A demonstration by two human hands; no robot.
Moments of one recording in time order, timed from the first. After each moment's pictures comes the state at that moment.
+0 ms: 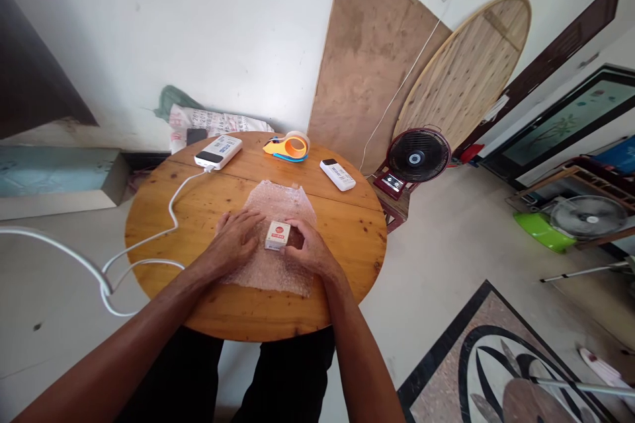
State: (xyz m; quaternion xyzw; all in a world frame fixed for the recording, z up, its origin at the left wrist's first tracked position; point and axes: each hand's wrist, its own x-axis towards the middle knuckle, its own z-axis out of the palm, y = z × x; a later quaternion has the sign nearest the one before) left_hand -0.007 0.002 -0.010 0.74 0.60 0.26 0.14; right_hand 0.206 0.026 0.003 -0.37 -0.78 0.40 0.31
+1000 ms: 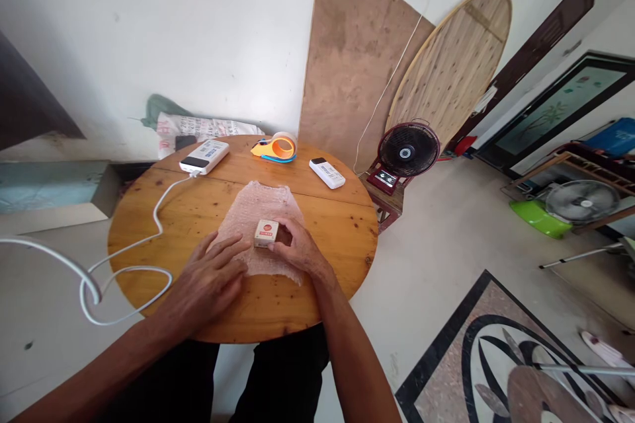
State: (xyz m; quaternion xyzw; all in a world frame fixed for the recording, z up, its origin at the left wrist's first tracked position) left_hand -0.004 -0.066 0.019 0.84 0.46 0.28 -0.02; right_hand 0.204 0.025 0.000 -0.37 -0.76 0.41 0.34
